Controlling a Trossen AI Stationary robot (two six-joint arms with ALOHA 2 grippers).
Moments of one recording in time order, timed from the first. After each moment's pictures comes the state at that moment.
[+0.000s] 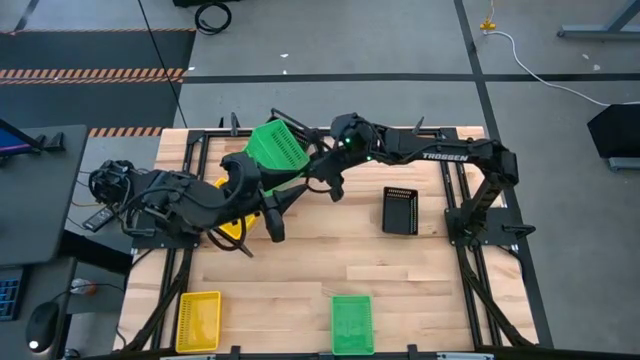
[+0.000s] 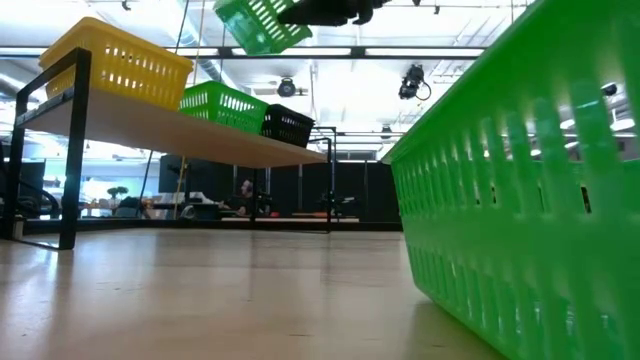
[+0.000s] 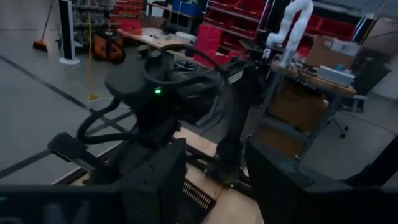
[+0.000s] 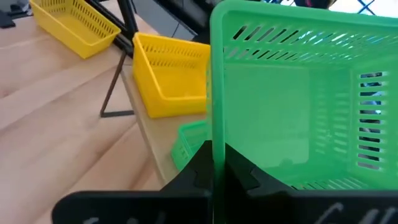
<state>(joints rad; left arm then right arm) -0.43 1.50 1.92 -0.62 -0.89 -0.44 -0.19 1.70 1.60 -0.32 -0.31 -0.77</state>
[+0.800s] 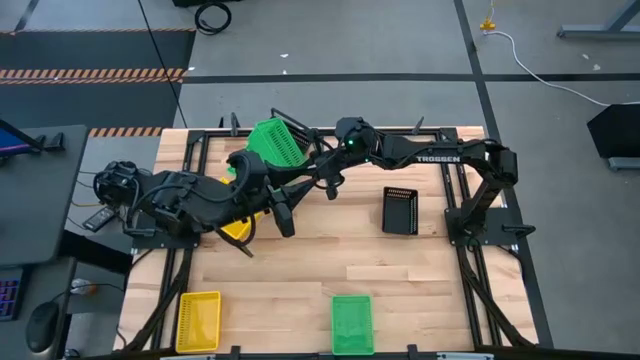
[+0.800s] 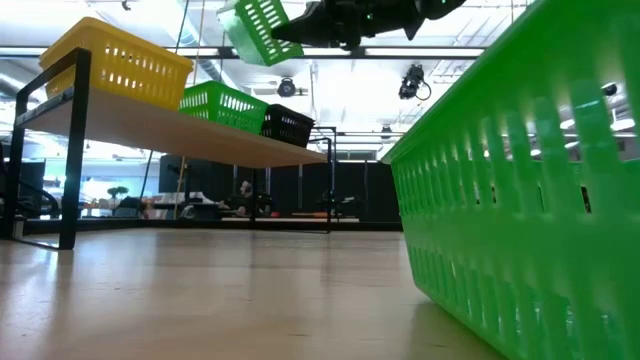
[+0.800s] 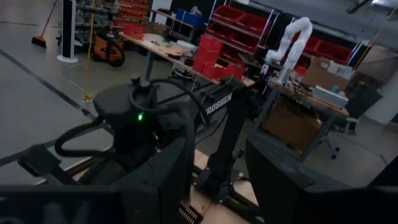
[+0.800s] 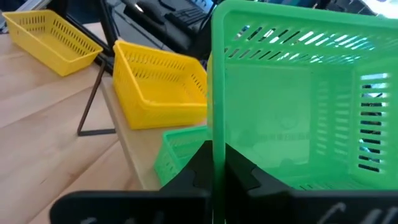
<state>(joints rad) -0.41 1.53 1.92 -0.52 -0.89 -0.47 -0.24 1.70 1.41 0.03 -0.39 -0.73</state>
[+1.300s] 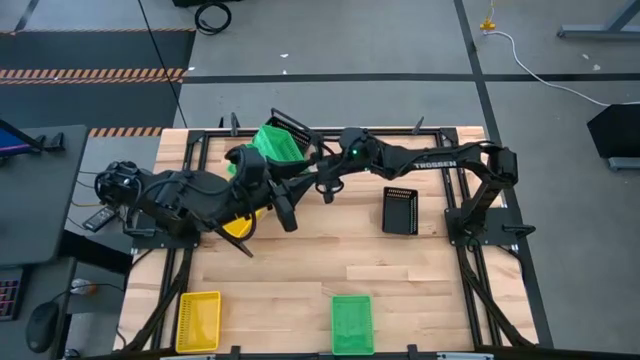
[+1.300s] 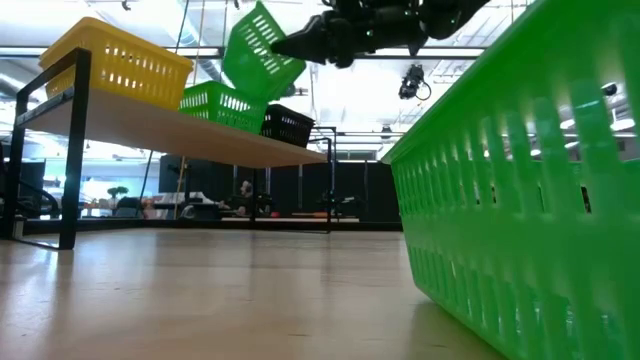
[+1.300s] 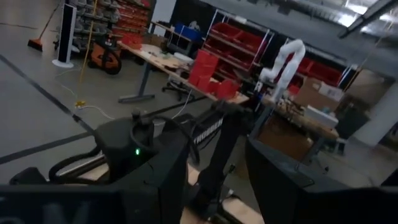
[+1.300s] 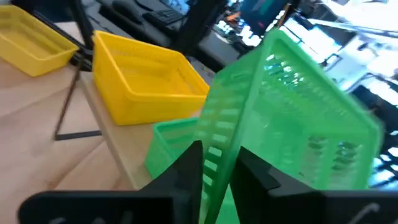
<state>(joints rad) -0.39 1.53 1.92 -0.42 -0.89 -0.46 -0.22 1.70 1.26 0.26 -0.30 -0.68</state>
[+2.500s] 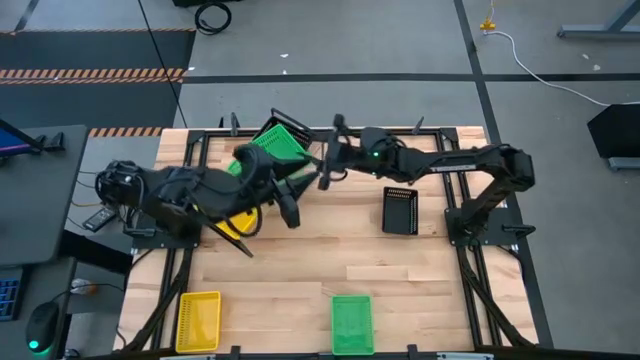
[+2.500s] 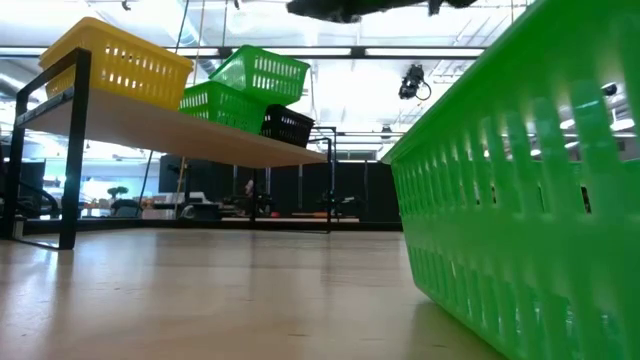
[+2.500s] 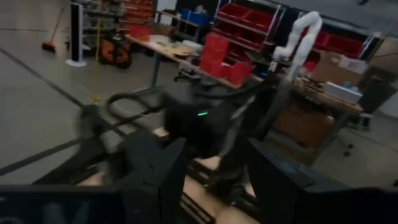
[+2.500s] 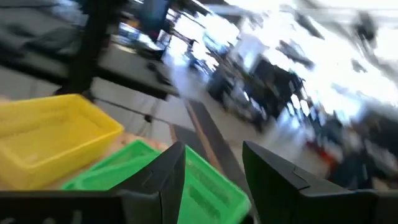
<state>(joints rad) -0.35 1.53 1.92 -0.53 -0.86 -0.43 -0.16 1.59 1.25 0.37 0.13 -0.48</state>
